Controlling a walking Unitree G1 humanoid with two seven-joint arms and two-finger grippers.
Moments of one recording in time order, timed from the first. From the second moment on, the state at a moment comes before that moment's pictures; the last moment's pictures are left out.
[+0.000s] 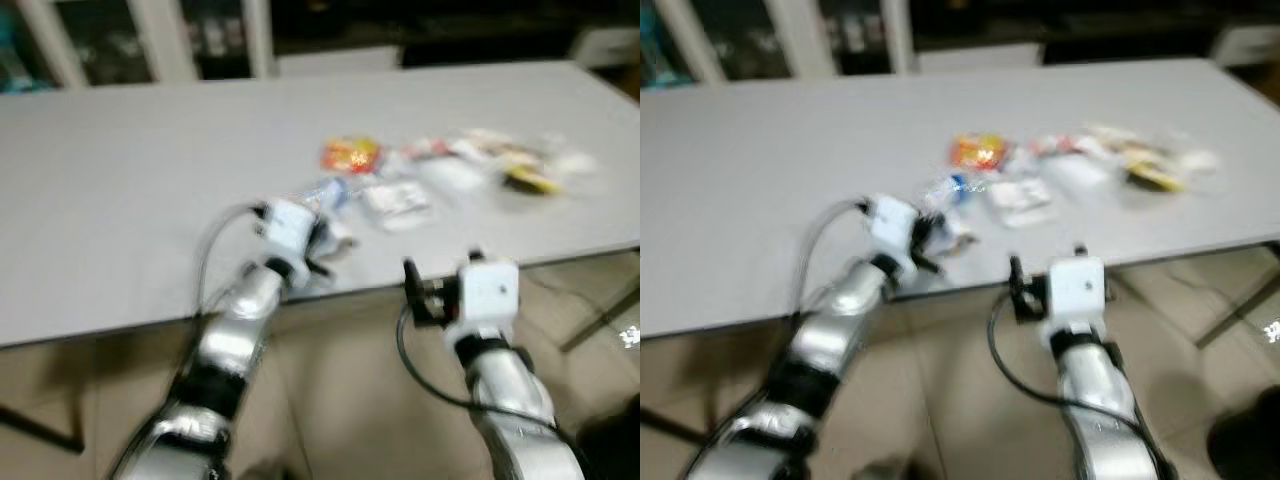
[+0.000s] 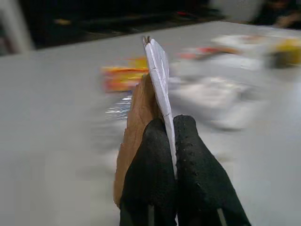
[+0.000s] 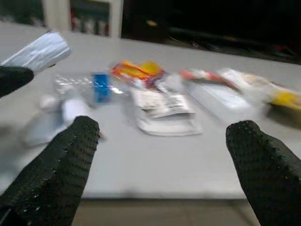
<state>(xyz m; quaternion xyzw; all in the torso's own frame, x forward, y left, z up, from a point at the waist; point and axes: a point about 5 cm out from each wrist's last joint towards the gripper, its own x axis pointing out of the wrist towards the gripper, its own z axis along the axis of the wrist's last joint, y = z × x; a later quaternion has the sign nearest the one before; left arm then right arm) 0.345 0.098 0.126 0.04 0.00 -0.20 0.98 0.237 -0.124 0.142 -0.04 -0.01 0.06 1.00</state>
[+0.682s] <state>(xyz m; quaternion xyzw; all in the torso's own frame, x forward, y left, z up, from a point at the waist) 0.342 0.094 0.123 0.04 0.00 -0.22 0.98 0.235 -0.130 0.118 0.01 0.04 0.03 1.00</state>
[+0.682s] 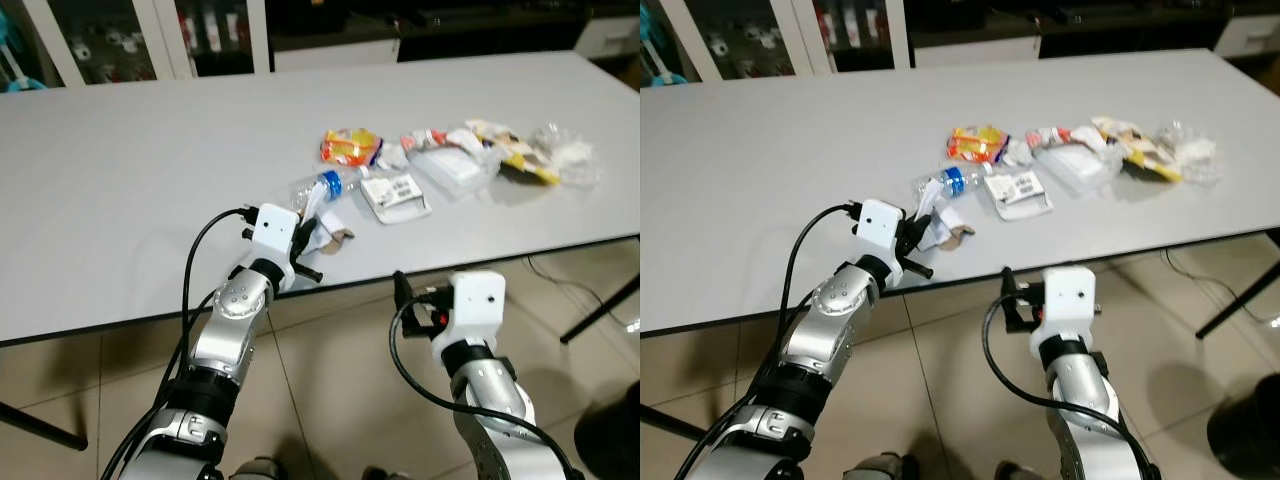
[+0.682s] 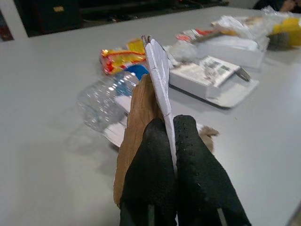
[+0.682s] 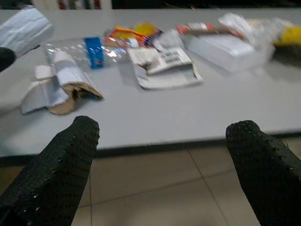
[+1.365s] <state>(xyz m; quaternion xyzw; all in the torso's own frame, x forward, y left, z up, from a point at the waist) 0.333 0.116 0.132 0.07 0.01 -0.21 0.97 0.262 -0.124 0.129 0.01 0.00 0.03 1.00</state>
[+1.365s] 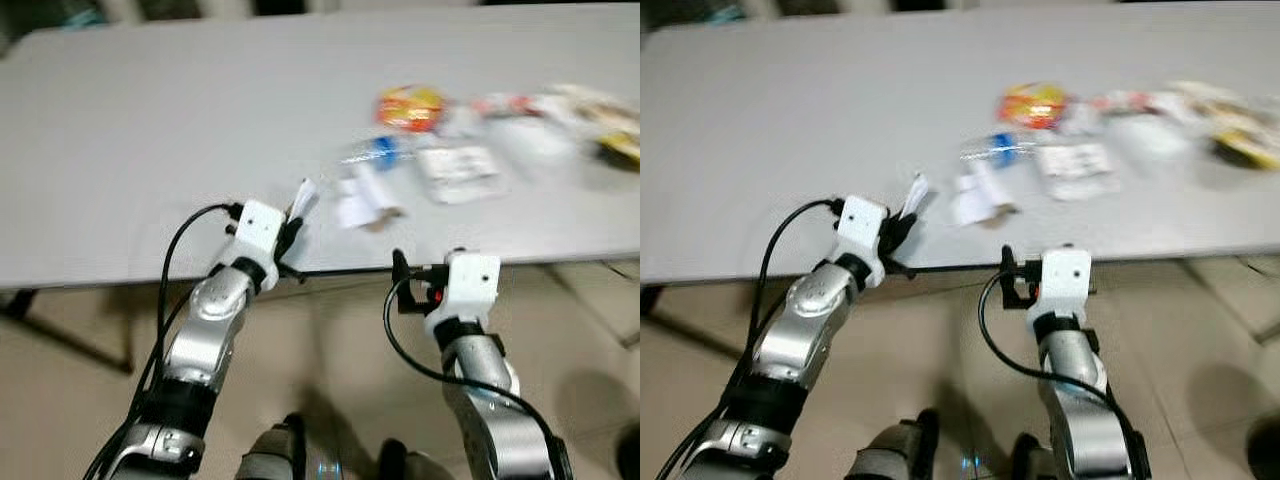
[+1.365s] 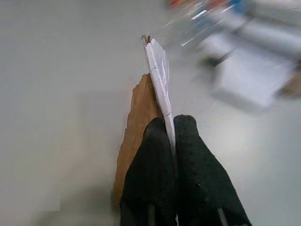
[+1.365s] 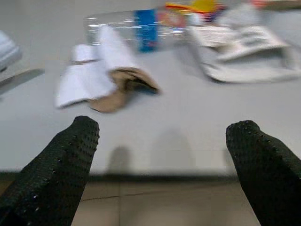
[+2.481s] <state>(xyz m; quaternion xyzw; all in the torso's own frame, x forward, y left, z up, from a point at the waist) 0.324 0.126 0.134 0.08 0.02 -0.20 0.98 0.296 -0.123 0.124 -0.01 -0.01 0.06 1.00</state>
